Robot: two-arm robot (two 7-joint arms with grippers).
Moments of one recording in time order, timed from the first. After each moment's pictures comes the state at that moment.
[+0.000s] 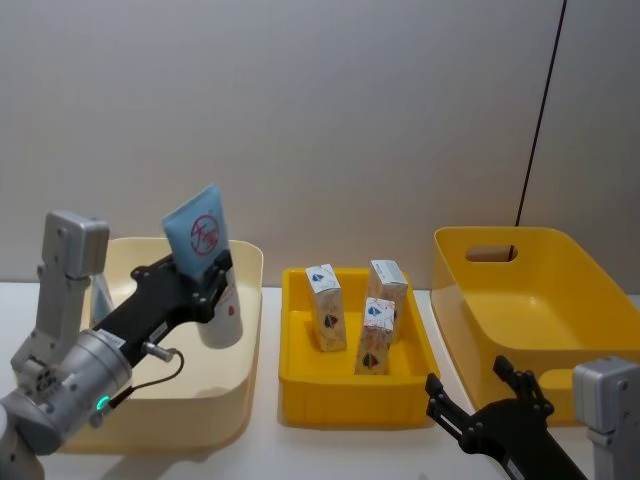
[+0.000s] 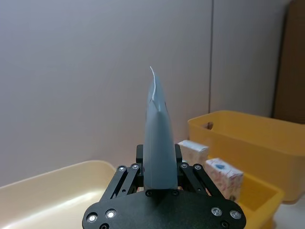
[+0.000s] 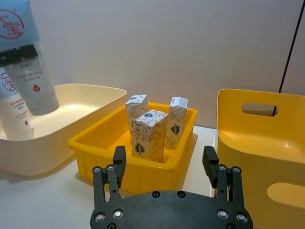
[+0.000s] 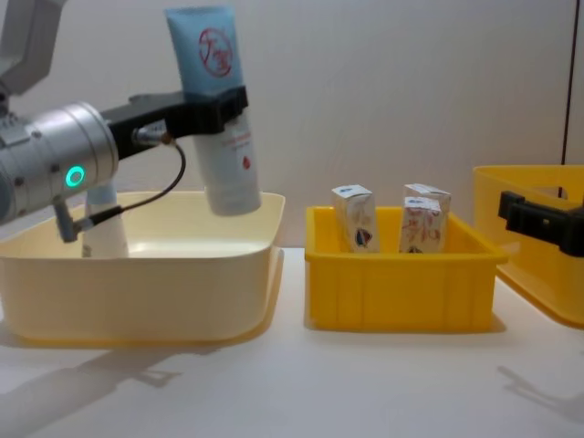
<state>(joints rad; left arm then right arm) -0.47 0.26 0.32 -1.36 -0.43 -0.06 -0.36 -0.01 0.34 -0.23 -1.77 0.29 0.03 0.07</state>
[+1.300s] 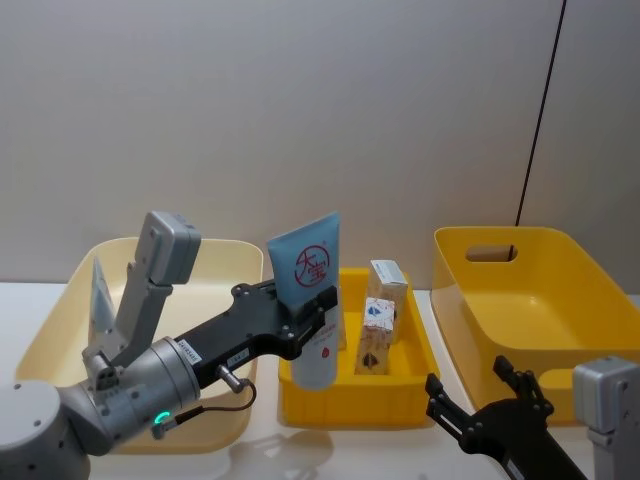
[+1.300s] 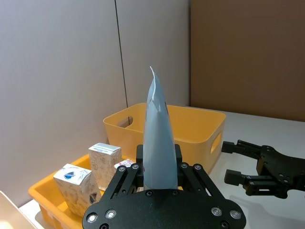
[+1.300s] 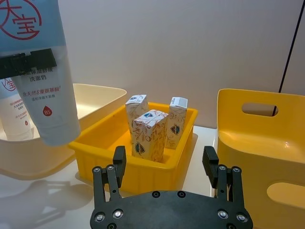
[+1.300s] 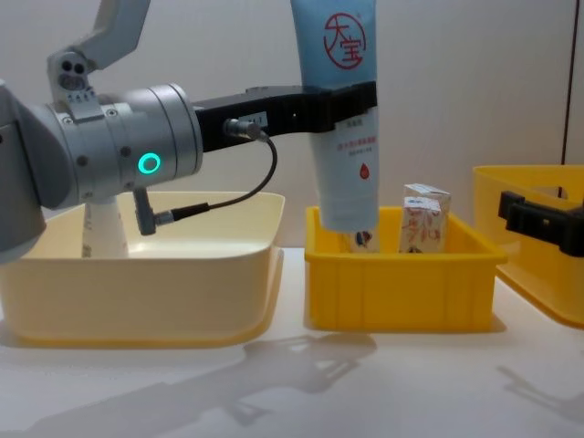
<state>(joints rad) -0.53 0.28 0.46 -1.41 -0.51 0.03 -0.57 -0.01 0.34 -0.23 -1.77 0.29 0.03 0.07</state>
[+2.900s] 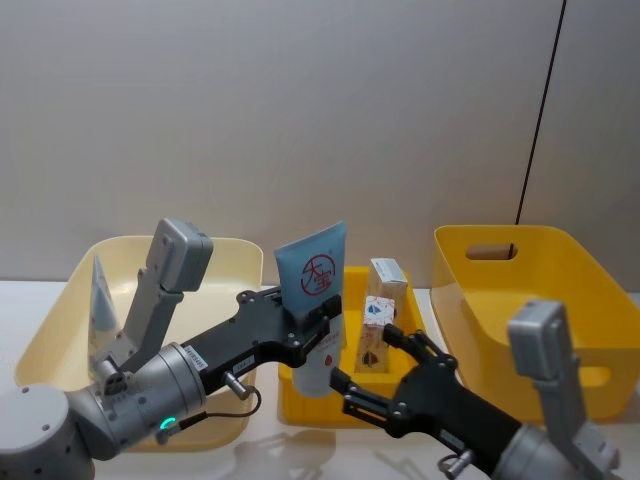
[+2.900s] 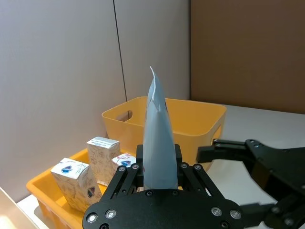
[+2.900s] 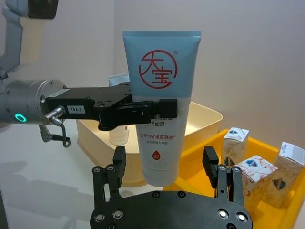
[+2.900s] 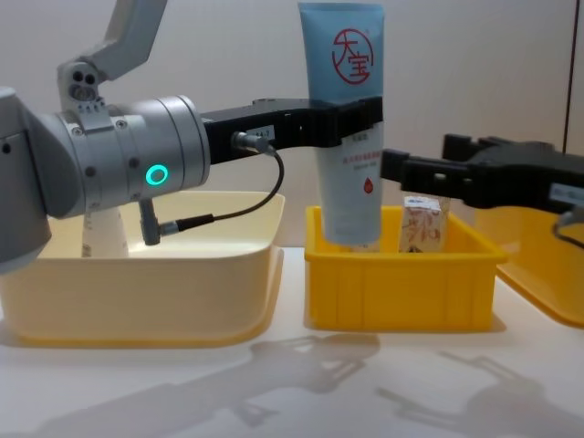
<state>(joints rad) -0.53 0.28 0.48 -1.41 -0.49 0.03 -0.56 0.20 0.42 -0.33 -1.68 0.42 0.06 0.47</state>
